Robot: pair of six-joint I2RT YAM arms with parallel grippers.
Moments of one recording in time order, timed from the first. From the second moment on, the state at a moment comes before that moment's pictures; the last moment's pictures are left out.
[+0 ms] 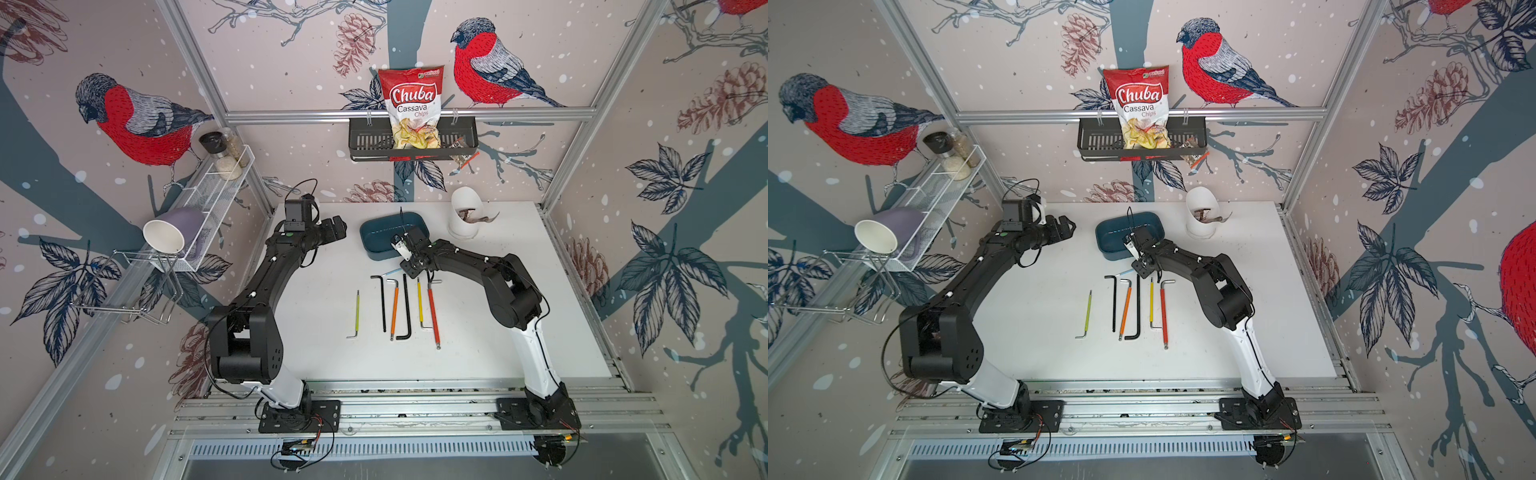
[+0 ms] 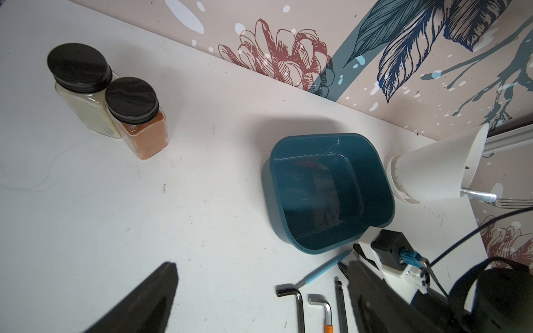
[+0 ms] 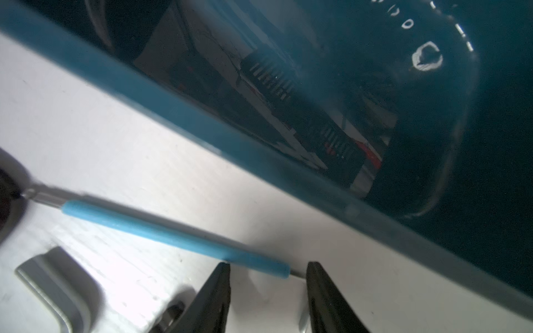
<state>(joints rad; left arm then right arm) -0.04 1.60 1.32 -0.41 0.26 -0.34 0.70 2.26 1.70 -0.47 0.11 -0.23</state>
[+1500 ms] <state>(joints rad) -0.04 1.58 1.30 -0.41 0.25 -0.33 0.64 2.20 1.57 -0.41 -0.02 -0.17</state>
